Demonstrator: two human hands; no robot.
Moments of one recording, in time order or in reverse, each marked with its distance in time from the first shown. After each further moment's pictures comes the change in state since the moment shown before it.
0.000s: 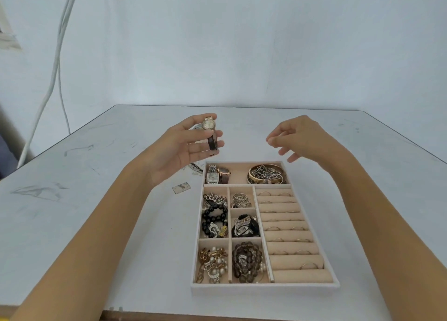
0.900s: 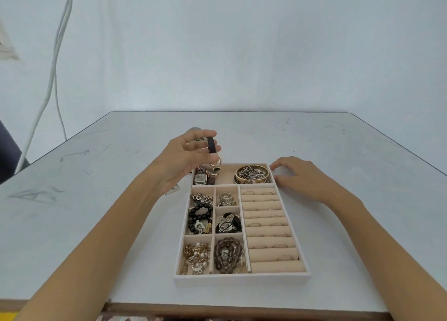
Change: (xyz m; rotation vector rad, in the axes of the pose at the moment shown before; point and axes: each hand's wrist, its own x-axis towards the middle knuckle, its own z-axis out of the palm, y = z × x) left_hand -0.002 -0.017 0.026 0.153 0.088 0.043; right_hand -0.034 0.067 0.008 -0.240 -0.088 -0.015
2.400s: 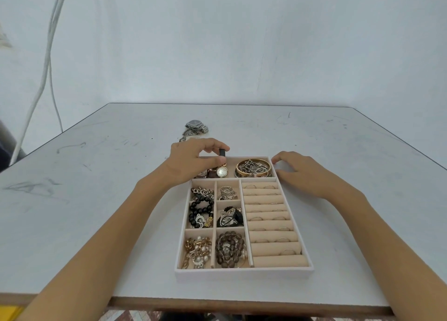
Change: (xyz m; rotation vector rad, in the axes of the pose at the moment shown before) left_hand 0.011 -0.020 -0.001 0.898 -0.019 0.165; right_hand -0.002 -0.005 0.000 -0.096 -0.039 0.001
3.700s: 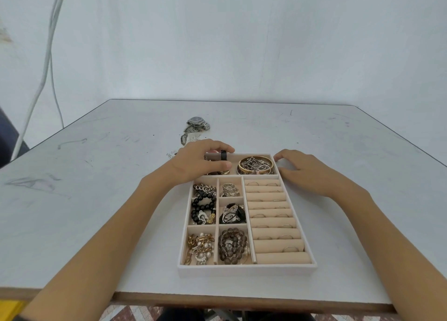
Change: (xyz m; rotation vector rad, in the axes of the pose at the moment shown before) left_hand -0.001 -0.001 0.006 -0.095 -0.092 -0.018; right_hand -0.003 -0.004 -0.002 -0.015 -0.036 0.009
